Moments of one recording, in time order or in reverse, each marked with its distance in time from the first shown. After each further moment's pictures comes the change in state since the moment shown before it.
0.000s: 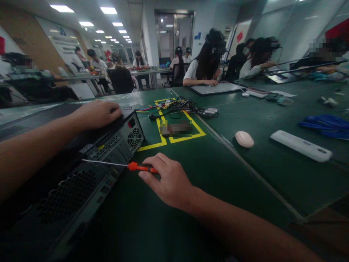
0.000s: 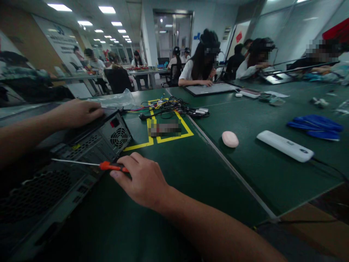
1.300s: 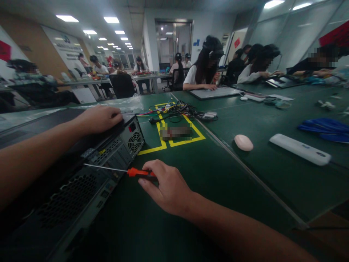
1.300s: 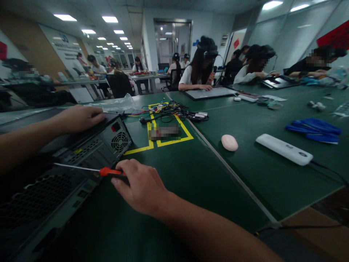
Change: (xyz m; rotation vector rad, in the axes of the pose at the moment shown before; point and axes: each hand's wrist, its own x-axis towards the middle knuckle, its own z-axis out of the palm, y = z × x) left_hand 0.000 0.000 0.000 -0.022 0.003 -0.003; right_hand -0.002 -0.001 0.001 0.024 -0.072 0.025
